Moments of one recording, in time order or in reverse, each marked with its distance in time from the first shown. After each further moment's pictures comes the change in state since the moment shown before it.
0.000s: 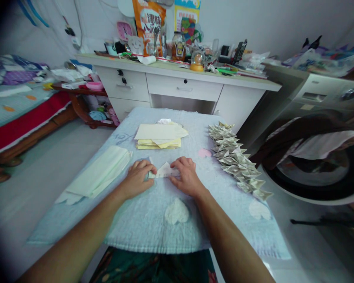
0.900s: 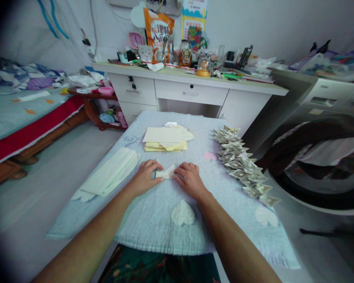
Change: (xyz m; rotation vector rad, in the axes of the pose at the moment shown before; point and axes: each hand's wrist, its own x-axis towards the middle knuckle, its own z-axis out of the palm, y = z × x) left_hand 0.006 -0.010 0.001 -0.163 0.101 0.034; right_hand 0.004 -0.004 0.011 -0.070 -0.046 -0.054
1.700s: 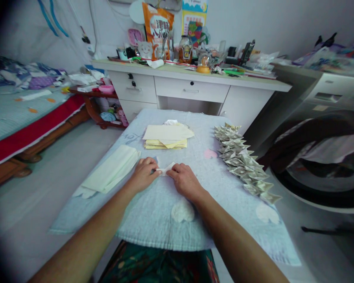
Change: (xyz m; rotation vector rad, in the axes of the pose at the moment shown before) left_hand 0.000 -0.006 0.005 0.191 0.037 -0.020; right_hand 0.002 -0.017 0.005 -0.071 -0.060 -0.176
